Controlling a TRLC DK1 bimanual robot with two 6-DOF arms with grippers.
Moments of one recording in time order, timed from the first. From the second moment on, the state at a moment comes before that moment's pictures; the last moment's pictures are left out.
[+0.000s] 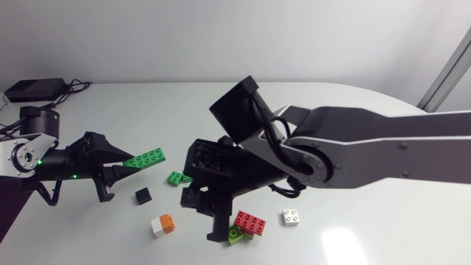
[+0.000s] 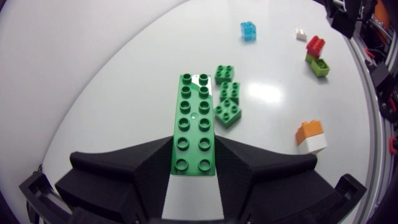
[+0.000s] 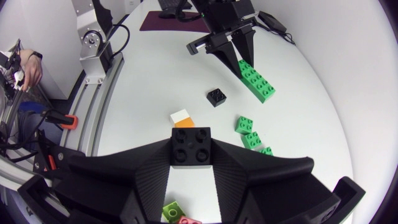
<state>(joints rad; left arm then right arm) 0.20 1.45 0.65 -0.15 0.65 1.15 0.92 1.56 1.08 -0.28 -0.33 -0.53</state>
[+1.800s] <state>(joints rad) 0.33 1.58 0.67 -0.08 0.57 1.16 0.99 2.31 1.88 -0.63 -0.24 -0.51</state>
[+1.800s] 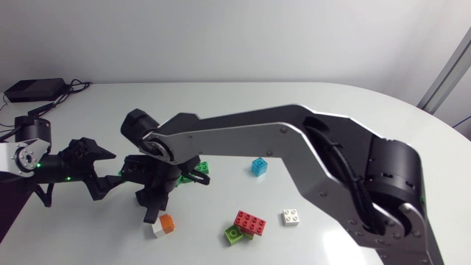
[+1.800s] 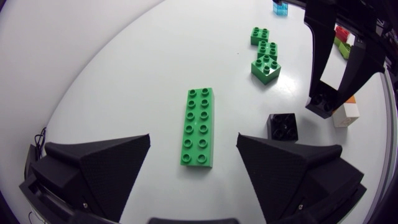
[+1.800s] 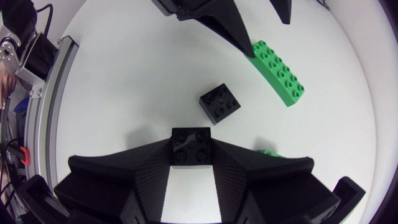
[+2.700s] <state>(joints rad) 0.35 1.54 0.67 -0.12 0.60 1.17 1.01 2.37 1.98 -0.71 -0.18 -0.49</state>
